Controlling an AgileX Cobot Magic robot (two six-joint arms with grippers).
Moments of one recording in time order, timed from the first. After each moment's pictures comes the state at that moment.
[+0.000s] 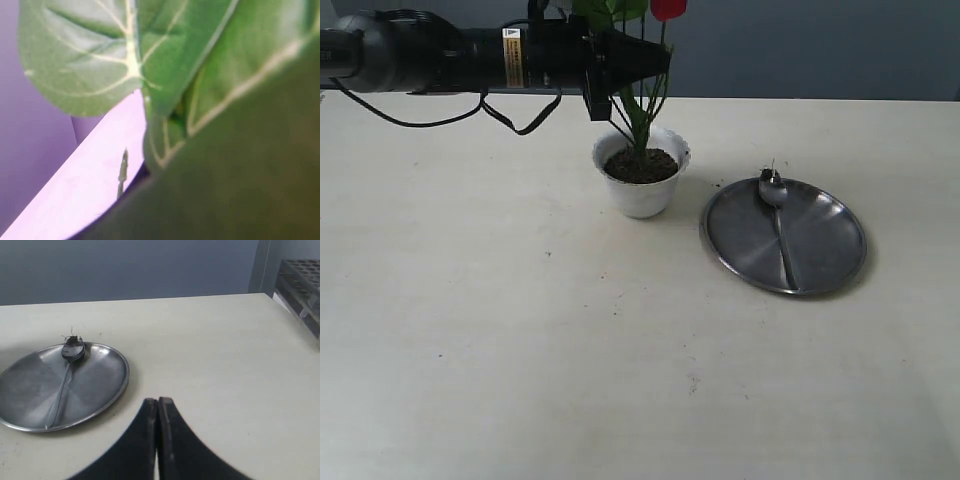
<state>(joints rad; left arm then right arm) -0.10 2.25 -1.63 1.39 -1.17 -0.96 0.03 0.06 0.00 0.06 0.31 -0.04</state>
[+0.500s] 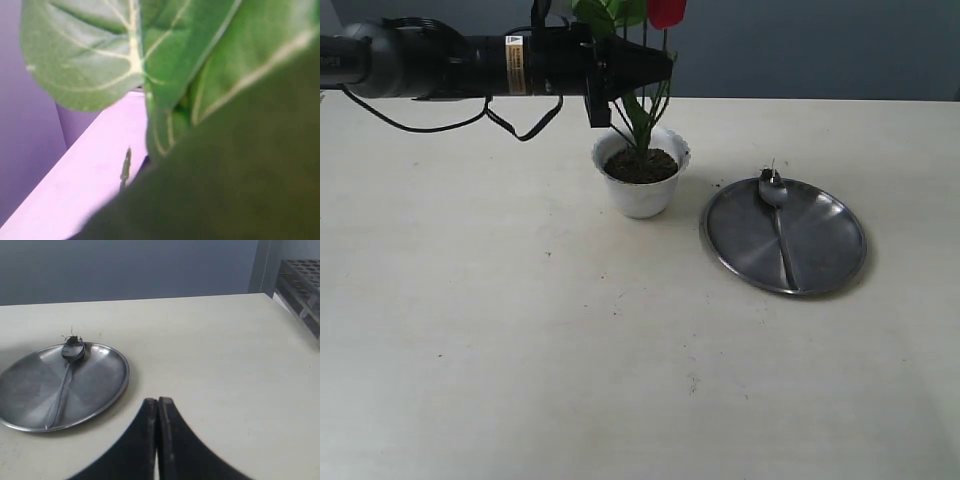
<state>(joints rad) -0.10 2.28 -1.64 1.40 -1.21 -0.95 0.03 0.06 0.00 0.06 0.31 -0.04</state>
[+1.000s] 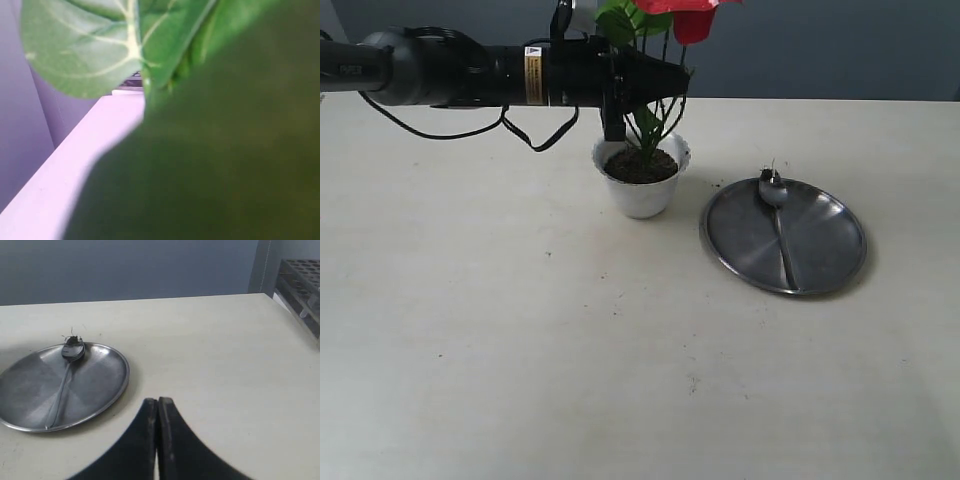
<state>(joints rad) -0.13 2.30 -1.66 1.41 -1.19 -0.93 0.03 0.06 0.00 0.06 0.31 -0.04</state>
